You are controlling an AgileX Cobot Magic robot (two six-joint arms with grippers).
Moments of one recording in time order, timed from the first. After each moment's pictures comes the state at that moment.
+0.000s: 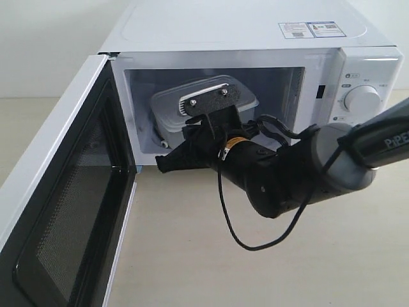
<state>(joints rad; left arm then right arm) -0.01 0.00 0.00 -0.08 0.33 -0.03 0.63 2.00 -0.96 0.27 -0.65 -0.15</state>
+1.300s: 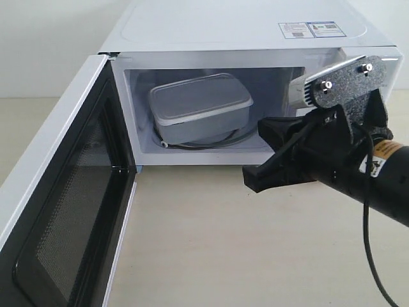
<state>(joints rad) -0.01 0.00 0.00 -0.08 0.33 -0.03 0.58 1.29 -0.47 0.26 -0.49 -0.21</state>
